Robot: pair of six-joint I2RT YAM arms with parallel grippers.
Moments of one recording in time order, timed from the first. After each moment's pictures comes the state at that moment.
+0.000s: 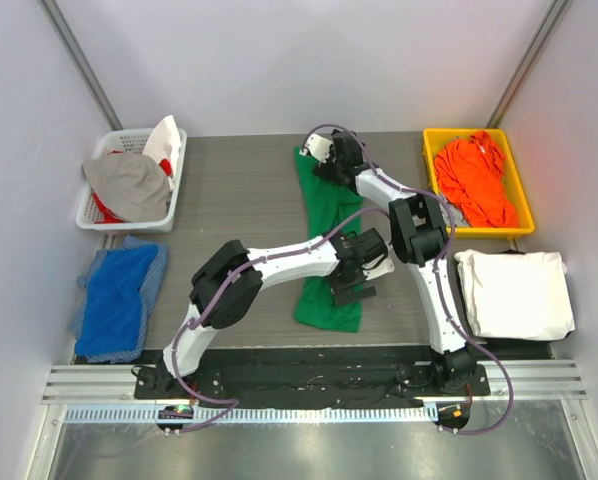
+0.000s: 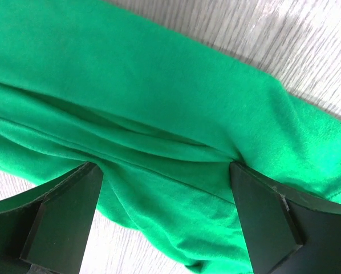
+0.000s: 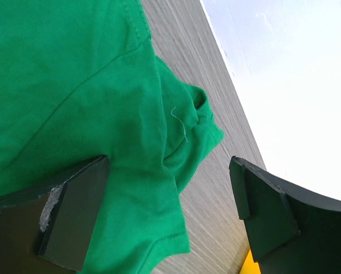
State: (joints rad) left arm -1.07 2.19 1.74 -0.84 -0.12 0.26; right arm 0.38 2.51 2.02 -0.04 0.14 -0.89
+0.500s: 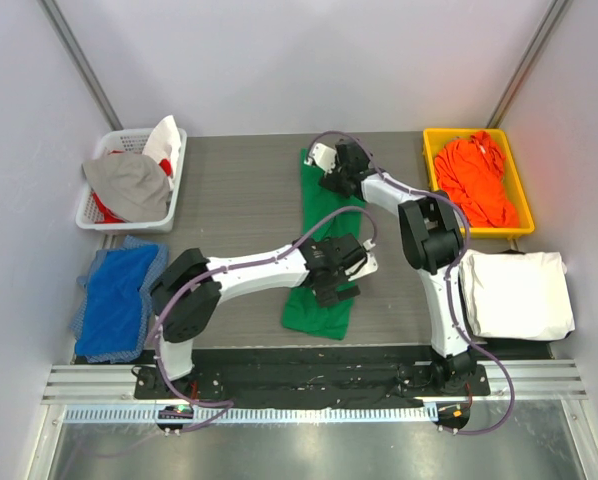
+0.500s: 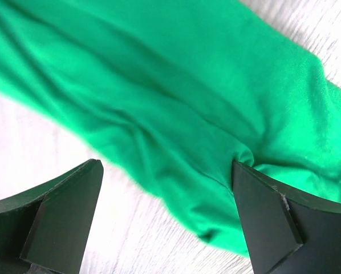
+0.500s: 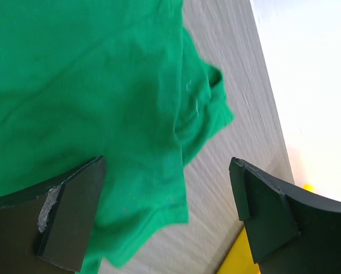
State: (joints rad) left arm -1.08 1.91 1.40 -0.67 -0.25 0.24; right arm 0.39 2.32 1.77 -0.07 0.20 -0.87
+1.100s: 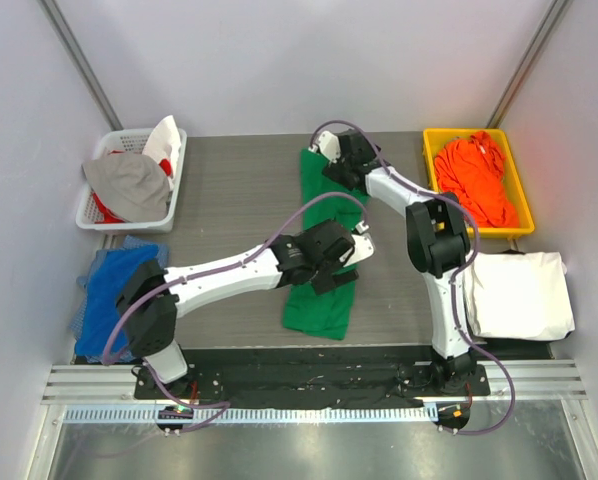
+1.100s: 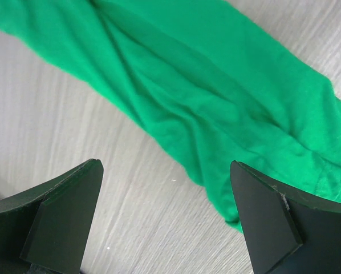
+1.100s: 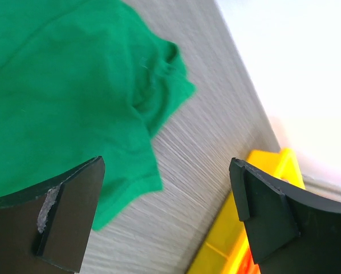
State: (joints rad) left arm -1.07 1.69 1.34 -0.57 -0.33 0.27; right arm 0.39 2.25 1.79 -0.16 0.30 -0.79
